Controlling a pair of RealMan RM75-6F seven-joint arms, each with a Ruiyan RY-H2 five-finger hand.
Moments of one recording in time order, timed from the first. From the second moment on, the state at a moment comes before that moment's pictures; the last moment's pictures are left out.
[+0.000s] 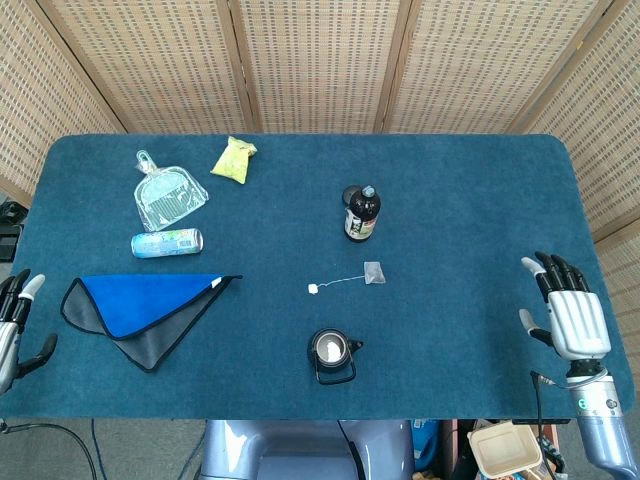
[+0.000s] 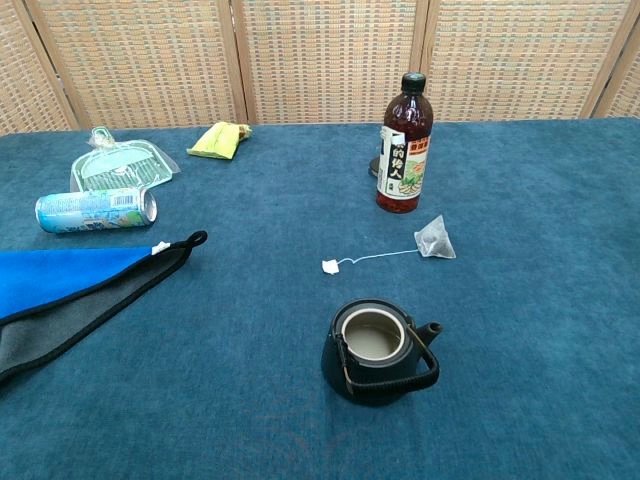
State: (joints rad) left arm -0.07 -1.13 -0.04 -1.59 1.50 1.52 0.04; right arm 0.23 -1.19 0.14 -1.58 -1.38 1.38 -0.11
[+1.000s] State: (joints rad) left arm -0.08 -1.12 -0.05 -1.59 1.47 1.49 0.05; right arm 0.27 -1.14 0.14 -1.61 -1.45 1.32 0.01
